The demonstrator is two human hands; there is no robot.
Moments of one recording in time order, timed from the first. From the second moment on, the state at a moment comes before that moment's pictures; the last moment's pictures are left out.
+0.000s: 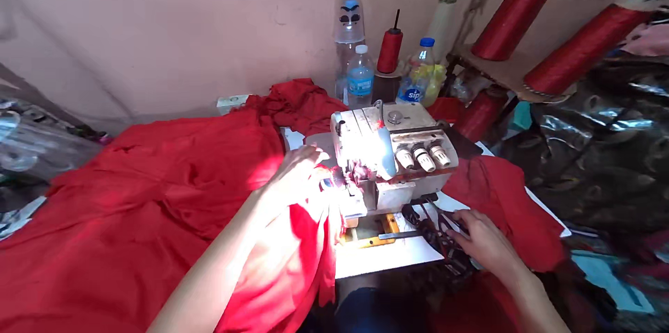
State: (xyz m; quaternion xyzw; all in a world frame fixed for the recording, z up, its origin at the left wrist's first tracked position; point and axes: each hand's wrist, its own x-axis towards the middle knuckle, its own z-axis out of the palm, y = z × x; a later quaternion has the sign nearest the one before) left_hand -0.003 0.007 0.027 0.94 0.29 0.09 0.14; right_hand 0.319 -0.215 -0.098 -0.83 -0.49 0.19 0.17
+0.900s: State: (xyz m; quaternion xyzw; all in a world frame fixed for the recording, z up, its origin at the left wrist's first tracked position) left_hand -0.064 -0.041 0.016 0.86 0.36 0.27 0.24; right_hand 0.165 -0.202 -0.056 -0.33 -0.46 0.63 0.53
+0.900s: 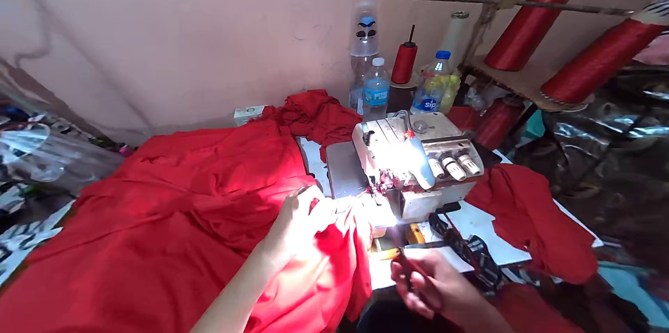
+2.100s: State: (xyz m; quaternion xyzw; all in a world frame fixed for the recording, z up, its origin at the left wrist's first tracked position) left_hand -0.066 -0.071 0.030 0.91 0.30 0.26 0.11; right_hand 0.182 -0.120 -0.004 -0.48 -0.43 0.72 0.27
